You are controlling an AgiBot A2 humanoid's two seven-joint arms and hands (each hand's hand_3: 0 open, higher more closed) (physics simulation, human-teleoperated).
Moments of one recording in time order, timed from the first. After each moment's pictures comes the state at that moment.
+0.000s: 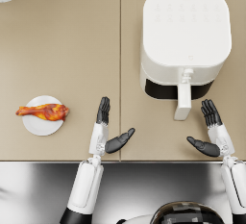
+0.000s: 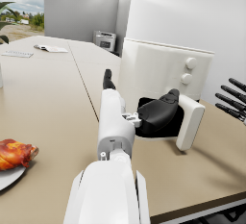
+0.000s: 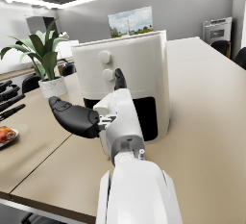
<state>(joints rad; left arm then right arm) 0.19 1.21 0.20 -1.80 1.00 0.10 0.10 0.19 -1.21 0.20 1.80 1.00 0.10 -0.10</state>
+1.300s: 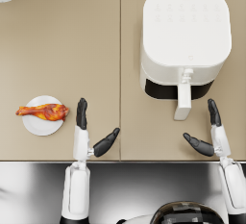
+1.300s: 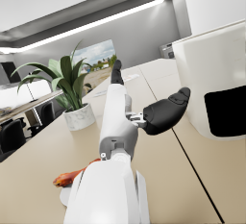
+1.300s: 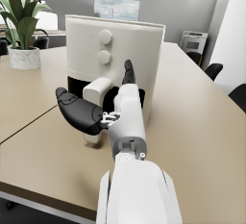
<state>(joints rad) 0.12 1.24 -0.04 -1.89 1.54 0.00 0.00 0.17 -1.26 0.20 1.75 1.32 0.00 0.00</state>
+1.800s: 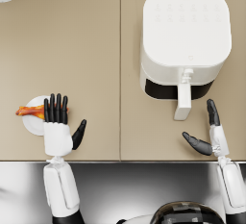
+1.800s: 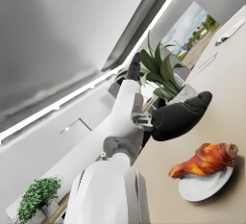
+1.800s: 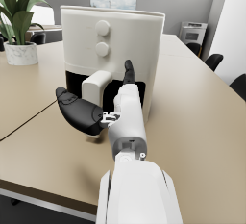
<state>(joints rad) 0.19 1.22 -0.28 -1.82 2.21 -0.20 -0.10 0.16 -1.29 0.20 1.71 1.33 0.00 0.00</state>
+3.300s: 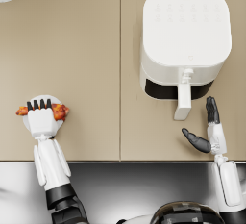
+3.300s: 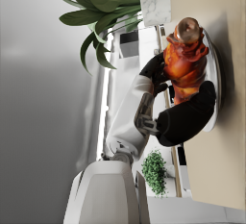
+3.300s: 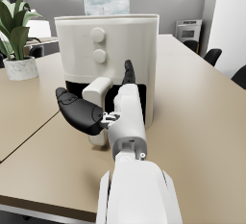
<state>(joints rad) 0.49 1.18 -0.20 -1.10 3.13 -0.38 -0.22 0.18 -1.39 0.16 1.69 1.33 0.00 0.00</state>
